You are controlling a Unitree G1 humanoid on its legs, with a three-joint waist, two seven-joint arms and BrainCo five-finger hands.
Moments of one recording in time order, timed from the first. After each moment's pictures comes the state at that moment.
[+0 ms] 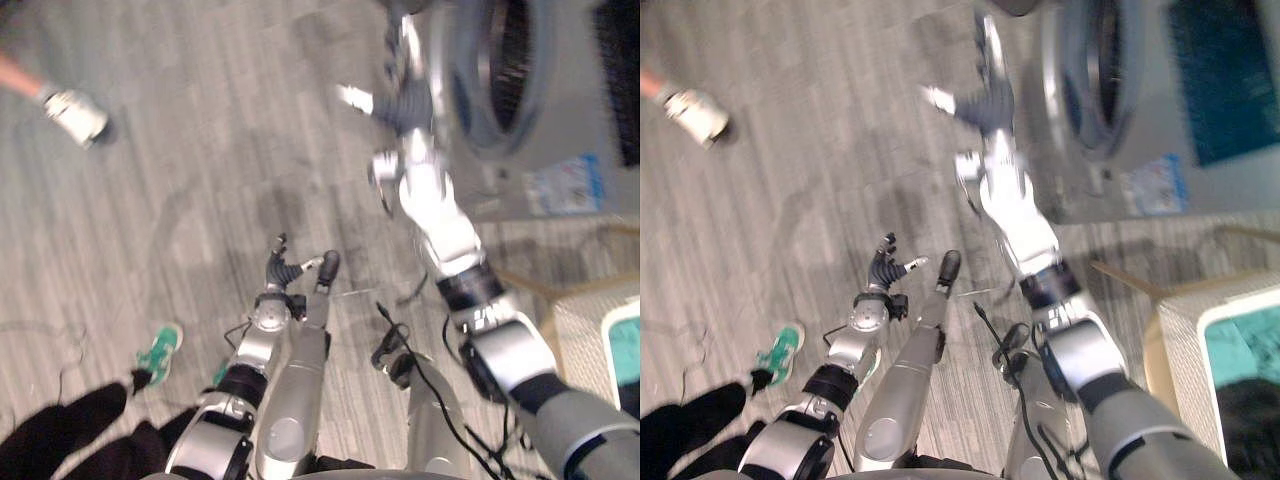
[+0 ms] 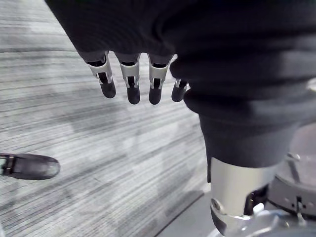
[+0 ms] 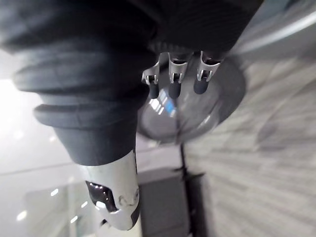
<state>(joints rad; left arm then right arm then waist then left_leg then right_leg) -0.61 0.15 -0.10 0.71 -0.12 -0.04 0.37 -0.53 -0.15 0.23 0.19 0.05 -0.03 -0.36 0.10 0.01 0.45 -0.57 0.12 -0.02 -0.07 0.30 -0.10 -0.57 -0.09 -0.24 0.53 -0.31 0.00</state>
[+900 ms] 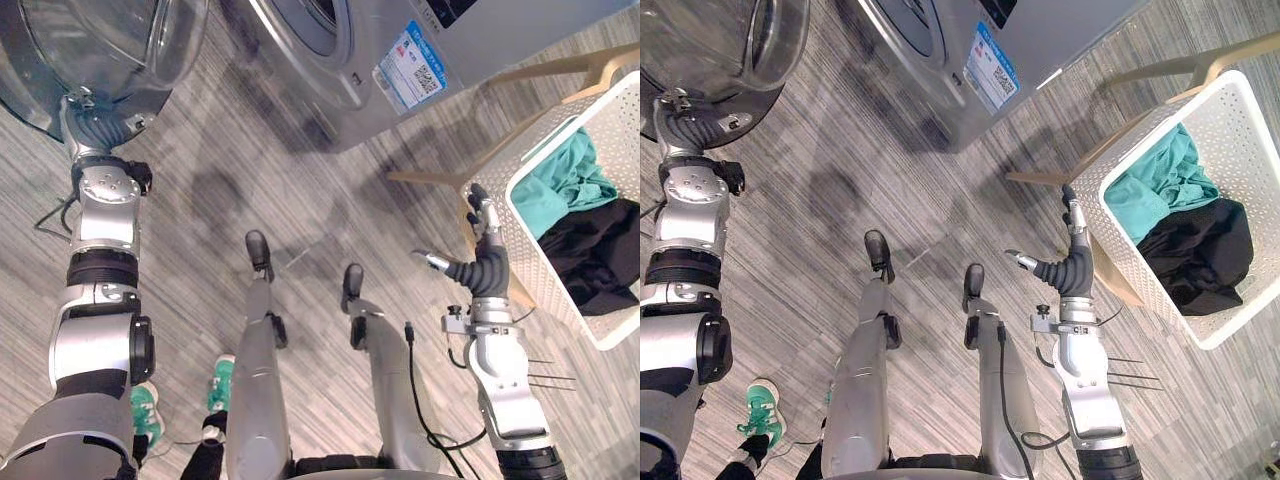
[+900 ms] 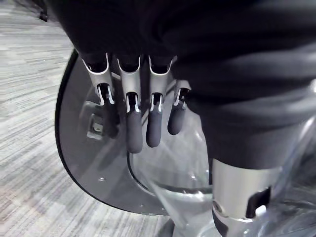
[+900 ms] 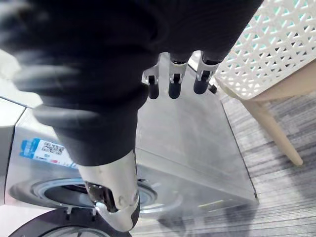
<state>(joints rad) -0.93 0.67 0.25 0.79 0.17 0.10 0.38 0.09 -0.19 0.05 -0.31 -0.15 -0.16 -0.29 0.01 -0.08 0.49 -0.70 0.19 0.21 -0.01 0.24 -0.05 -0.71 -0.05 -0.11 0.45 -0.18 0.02</state>
